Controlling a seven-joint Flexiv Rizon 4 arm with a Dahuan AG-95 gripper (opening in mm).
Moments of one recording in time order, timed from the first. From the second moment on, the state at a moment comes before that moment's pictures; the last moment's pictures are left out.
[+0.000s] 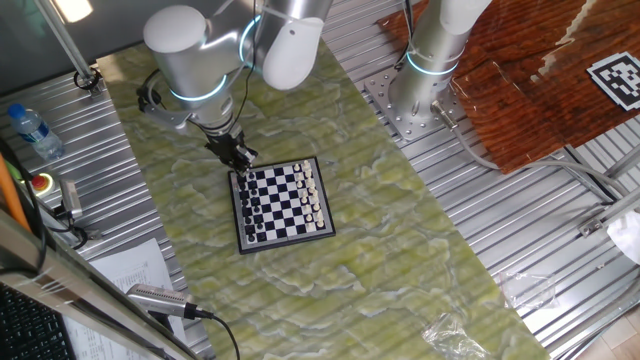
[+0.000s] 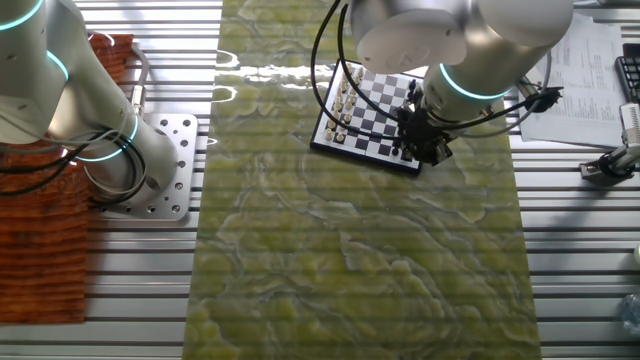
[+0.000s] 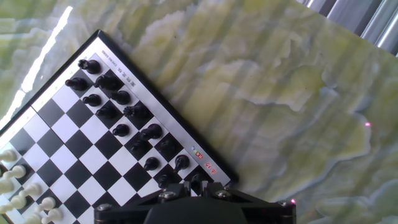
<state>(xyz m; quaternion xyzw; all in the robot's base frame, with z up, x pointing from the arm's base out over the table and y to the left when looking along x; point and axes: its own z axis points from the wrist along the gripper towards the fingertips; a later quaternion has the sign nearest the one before) 0.526 0.013 0.044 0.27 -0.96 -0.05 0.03</state>
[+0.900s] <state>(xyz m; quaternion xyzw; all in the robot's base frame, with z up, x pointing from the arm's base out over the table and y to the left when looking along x) 0.525 0.012 0.044 0.28 -0.96 -0.05 0.03</state>
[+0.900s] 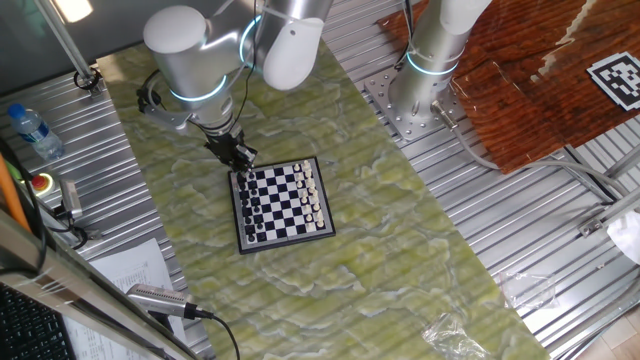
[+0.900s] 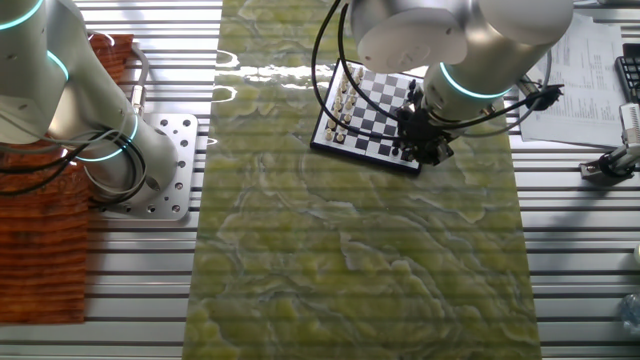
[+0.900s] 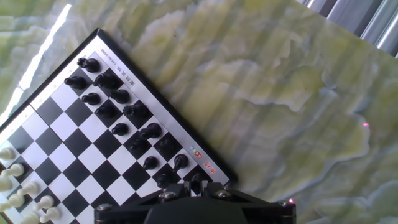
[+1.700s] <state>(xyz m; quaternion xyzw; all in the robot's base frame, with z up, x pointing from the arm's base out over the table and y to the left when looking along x) 0.544 0.001 0.059 0.29 -0.96 -0.06 0.03</state>
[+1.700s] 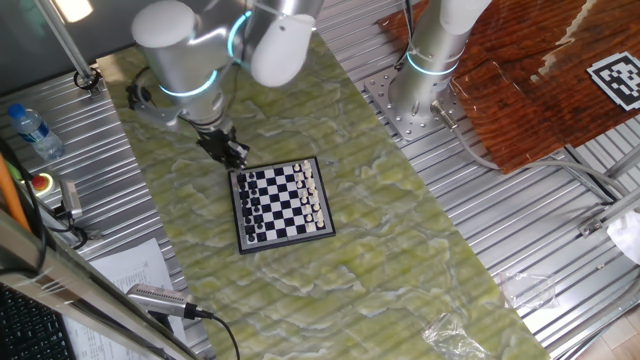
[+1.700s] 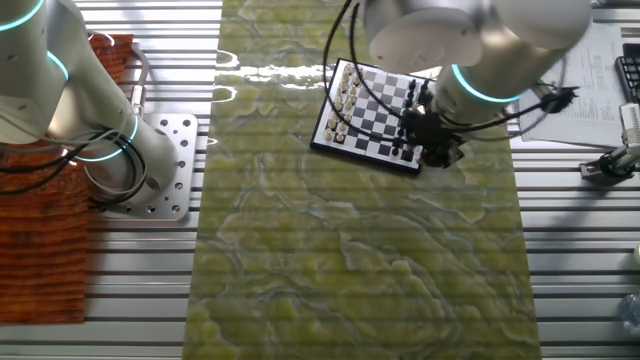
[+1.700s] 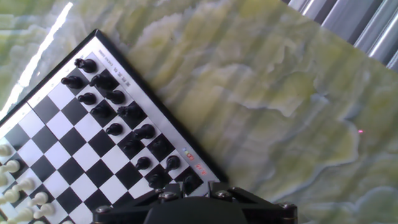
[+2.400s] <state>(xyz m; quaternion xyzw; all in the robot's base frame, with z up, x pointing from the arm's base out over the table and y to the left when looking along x) 0.542 -0.062 0.098 0.31 -0.95 -0.03 0.04</state>
